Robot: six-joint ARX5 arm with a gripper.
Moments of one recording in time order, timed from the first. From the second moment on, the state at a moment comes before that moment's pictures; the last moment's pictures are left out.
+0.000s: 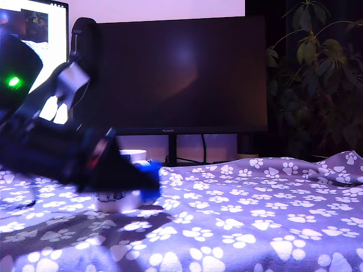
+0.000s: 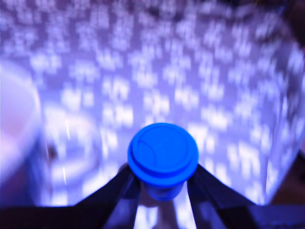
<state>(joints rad) -0.58 1.63 0.40 0.83 0.52 -0.05</state>
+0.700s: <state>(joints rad) -0.51 1.37 0.63 0.34 0.32 0.03</state>
